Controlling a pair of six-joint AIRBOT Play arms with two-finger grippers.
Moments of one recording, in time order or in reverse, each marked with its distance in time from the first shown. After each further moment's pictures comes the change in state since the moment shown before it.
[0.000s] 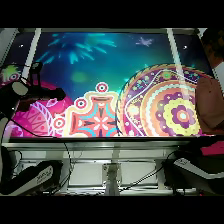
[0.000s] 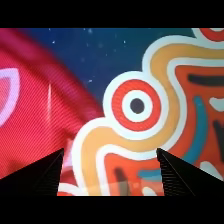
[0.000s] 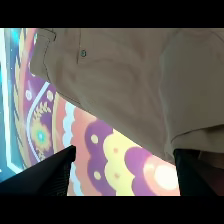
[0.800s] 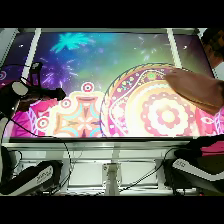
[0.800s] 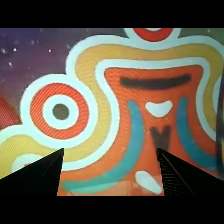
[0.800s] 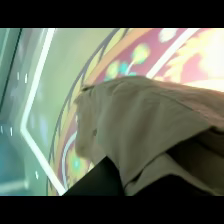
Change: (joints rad) left arm 0.000 0.000 0.000 0.000 0.000 0.000; right arm 0.242 -0.054 0.004 0.204 -0.232 -0.210
